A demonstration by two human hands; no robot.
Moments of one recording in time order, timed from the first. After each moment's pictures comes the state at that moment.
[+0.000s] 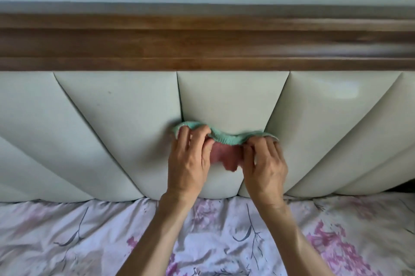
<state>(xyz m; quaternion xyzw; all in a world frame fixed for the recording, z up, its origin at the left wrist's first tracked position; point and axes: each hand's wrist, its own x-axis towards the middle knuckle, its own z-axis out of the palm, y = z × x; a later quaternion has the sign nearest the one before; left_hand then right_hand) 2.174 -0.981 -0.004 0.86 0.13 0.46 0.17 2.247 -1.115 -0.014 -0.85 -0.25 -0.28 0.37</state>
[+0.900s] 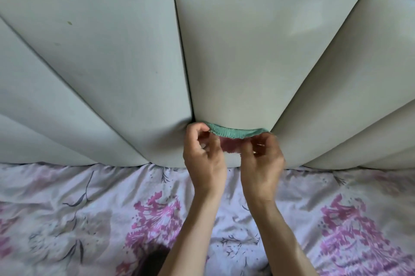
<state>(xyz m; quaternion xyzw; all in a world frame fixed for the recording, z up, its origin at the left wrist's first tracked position) 2.177 -1.019 -0.076 0.64 0.38 0.40 0.53 2.214 -1.088 -0.077 -0.78 -0.01 -0.01 0.62</state>
